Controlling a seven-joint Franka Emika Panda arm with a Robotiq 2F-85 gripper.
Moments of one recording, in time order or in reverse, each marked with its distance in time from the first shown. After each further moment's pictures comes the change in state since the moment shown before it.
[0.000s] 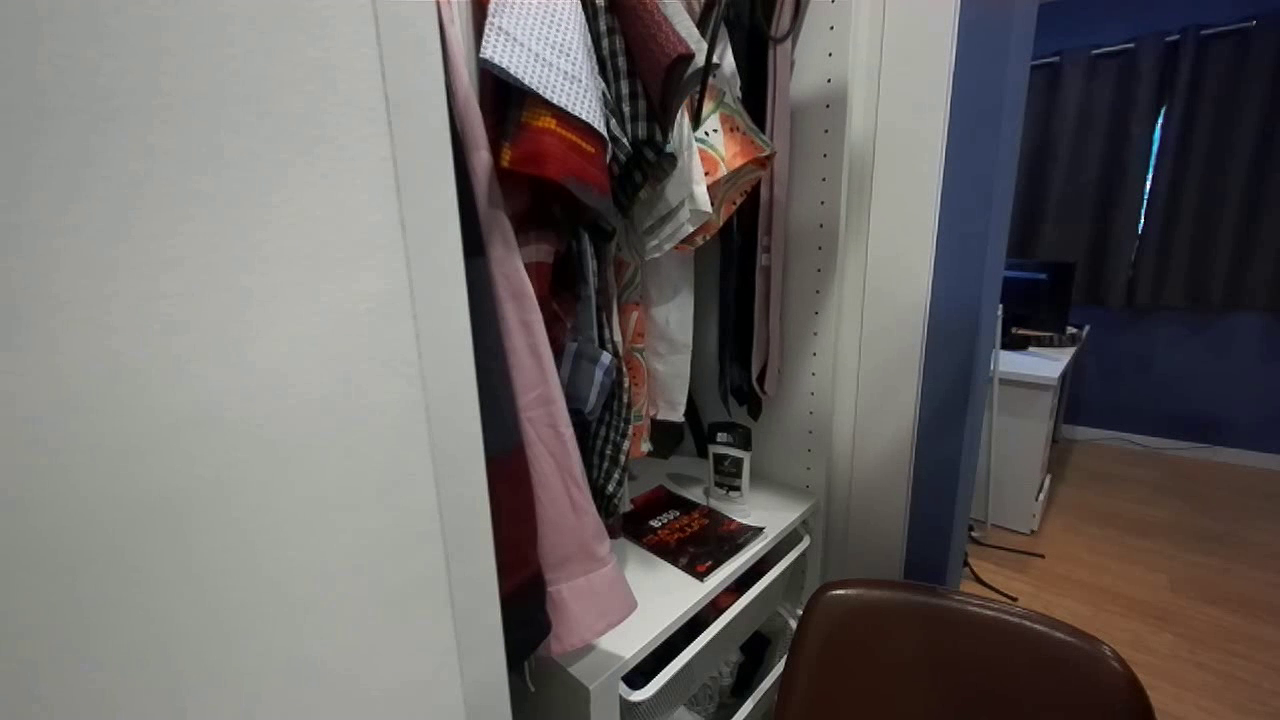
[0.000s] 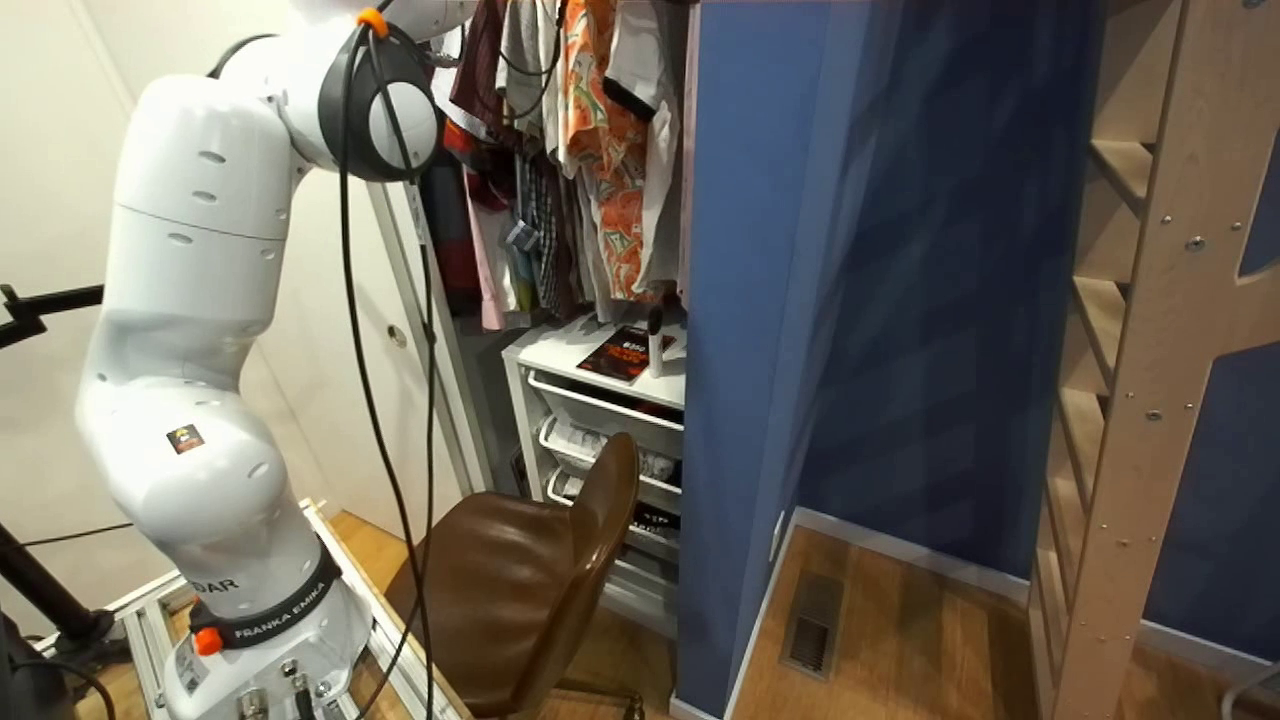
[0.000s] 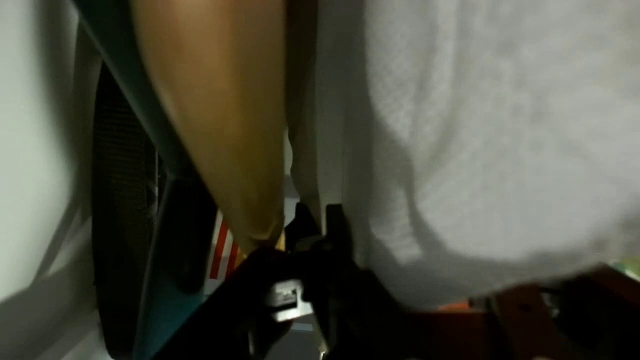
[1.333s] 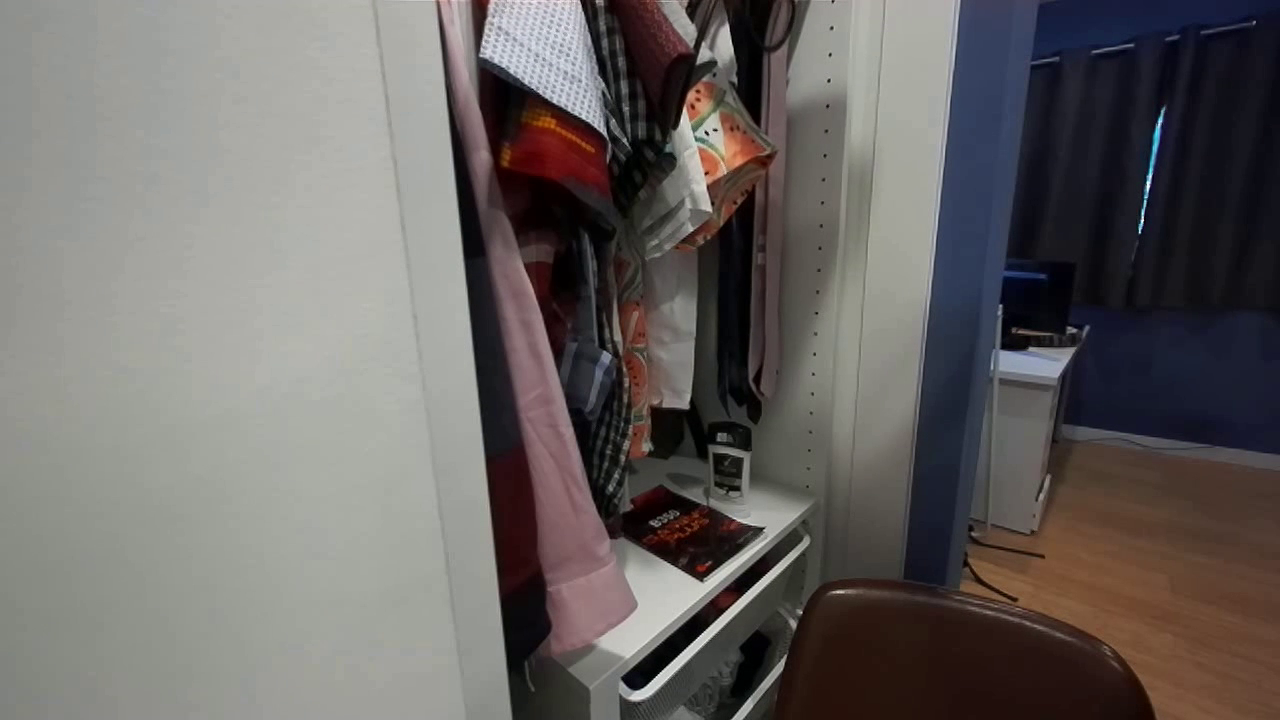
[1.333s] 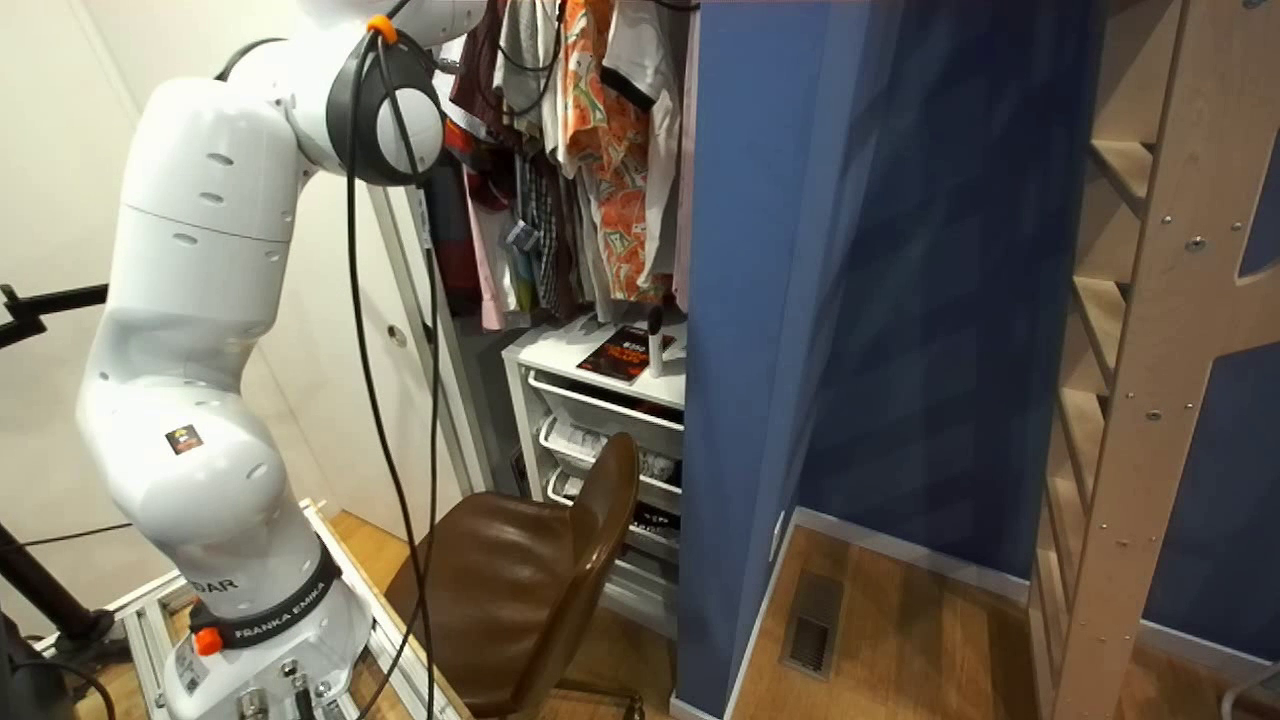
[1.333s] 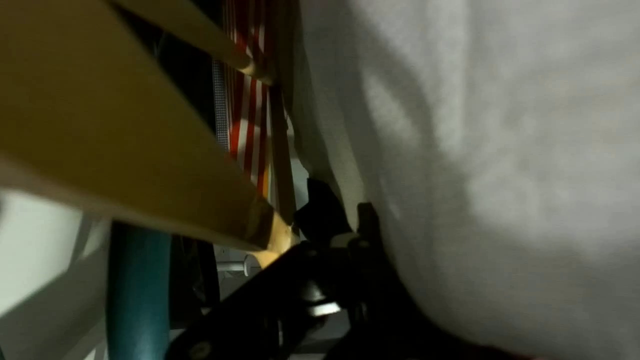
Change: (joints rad) arm -0.010 0.016 0.013 -0.004 0.012 0.134 0.097
